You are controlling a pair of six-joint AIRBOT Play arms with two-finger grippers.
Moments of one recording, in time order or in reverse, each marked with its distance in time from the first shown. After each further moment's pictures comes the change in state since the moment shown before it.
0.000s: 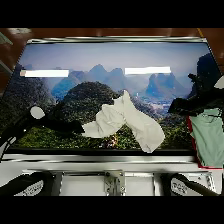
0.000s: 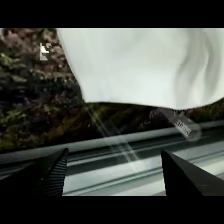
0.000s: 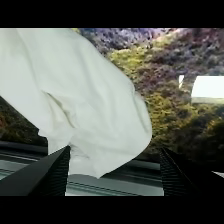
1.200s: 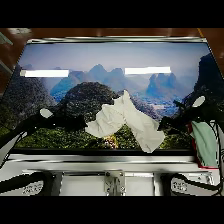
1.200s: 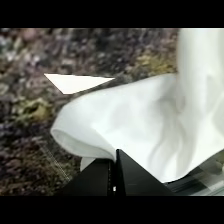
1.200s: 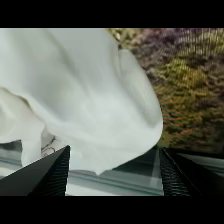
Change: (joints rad) left arm -0.003 -0.163 0.006 -0.259 0.245 0.227; right arm -0.004 -0.132 -0.295 0.035 -0.119 0.042
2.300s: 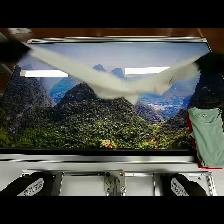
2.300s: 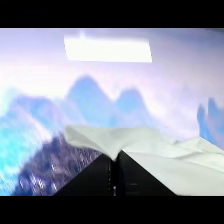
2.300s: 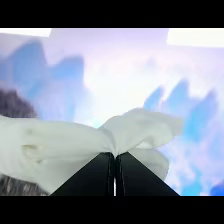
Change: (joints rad) left arm 0.219 0.280 1.028 0.463 -0.257 -0.068; right arm 0.001 0.399 0.665 0.121 -0.230 -0.221
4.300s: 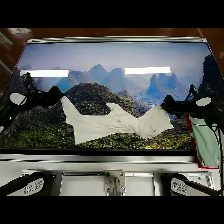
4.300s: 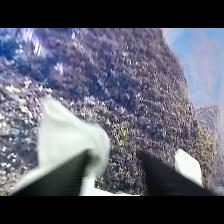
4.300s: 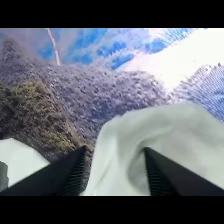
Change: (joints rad) left arm -0.008 -0.171 -0.816 -0.252 0.460 -0.103; right arm -0.004 -0.321 -0.708 0.254 -0.352 0.290
